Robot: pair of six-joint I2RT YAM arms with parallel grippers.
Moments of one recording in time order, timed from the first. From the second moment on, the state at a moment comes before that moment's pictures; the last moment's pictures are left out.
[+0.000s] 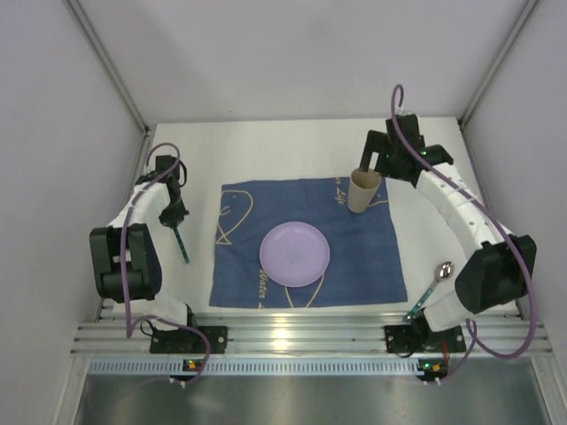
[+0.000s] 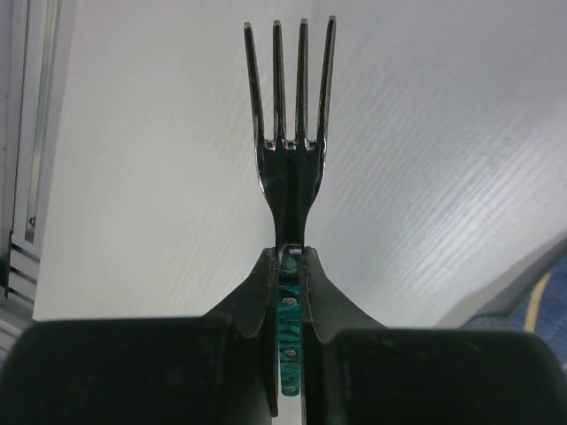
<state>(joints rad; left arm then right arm) 0.09 1.64 1.12 -0.73 -0.34 -0.33 0.31 1.56 1.39 -0.67 0.20 0.44</state>
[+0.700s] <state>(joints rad) -0.34 1.49 1.13 -0.63 0.00 -0.30 0.20 1.21 1.23 -0.90 0.25 0.46</state>
